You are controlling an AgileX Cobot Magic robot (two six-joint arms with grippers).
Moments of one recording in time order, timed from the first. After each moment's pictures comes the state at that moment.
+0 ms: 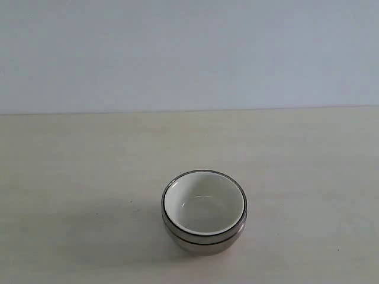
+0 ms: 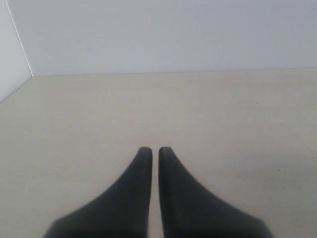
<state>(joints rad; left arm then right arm) 0.11 0.00 0.00 -0.02 0.28 0.09 0.64 0.02 -0.79 -0.22 0.69 0.24</state>
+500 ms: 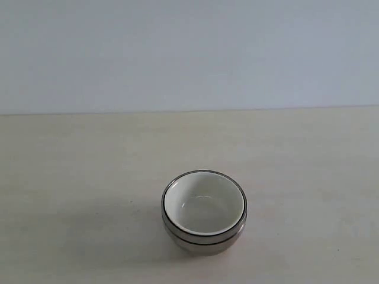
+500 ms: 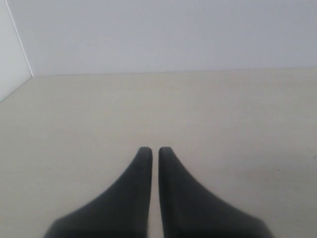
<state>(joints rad) 0.11 0.00 0.00 -0.02 0.28 0.09 0.53 0.00 -0.79 -0.22 0.69 0.24</state>
